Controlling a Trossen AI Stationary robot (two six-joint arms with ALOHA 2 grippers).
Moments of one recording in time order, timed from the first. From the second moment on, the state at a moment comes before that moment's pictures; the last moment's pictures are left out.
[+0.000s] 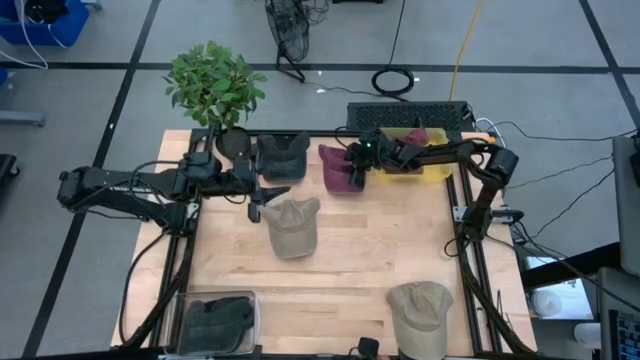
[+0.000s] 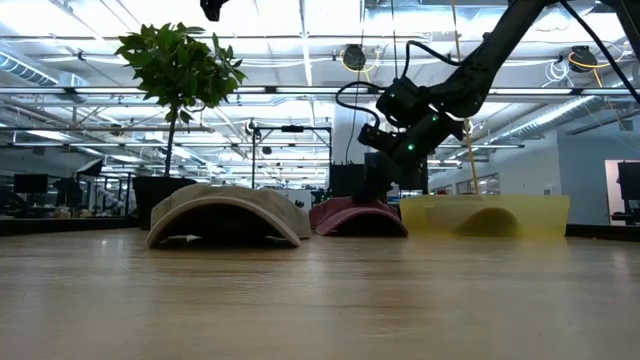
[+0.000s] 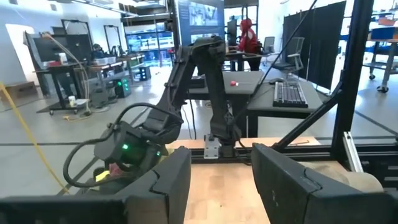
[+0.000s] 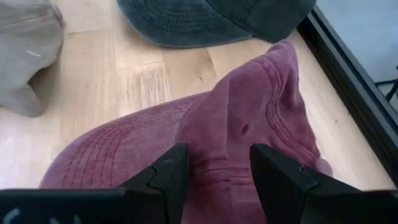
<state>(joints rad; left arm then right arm) 0.05 0.98 0.77 0.25 0.01 0.07 -0.57 1.78 0.91 0.17 -0.21 -0.27</state>
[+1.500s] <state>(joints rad) 0.01 0.98 0.77 0.18 0.00 0.05 -0.58 1.18 0.91 -0.29 0.10 -0.63</state>
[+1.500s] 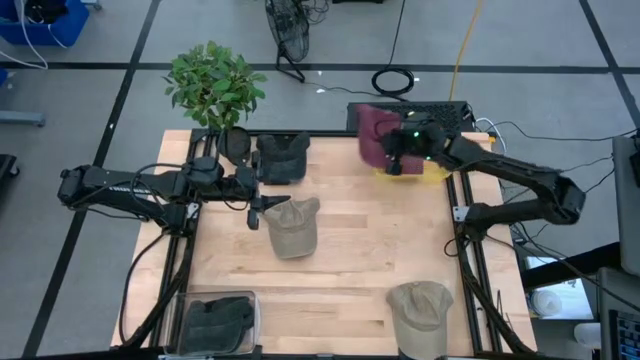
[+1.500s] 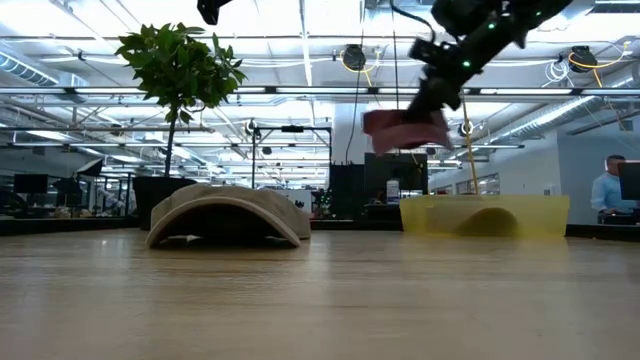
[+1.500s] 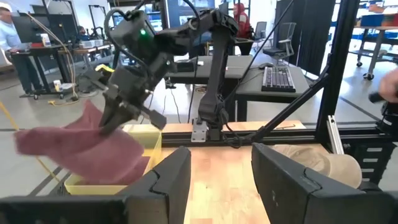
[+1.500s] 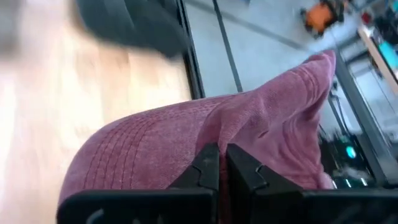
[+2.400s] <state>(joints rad) 0.01 0.98 0.77 0.19 0.00 0.08 -0.84 1.20 0.59 -0.16 -0.08 -0.90</state>
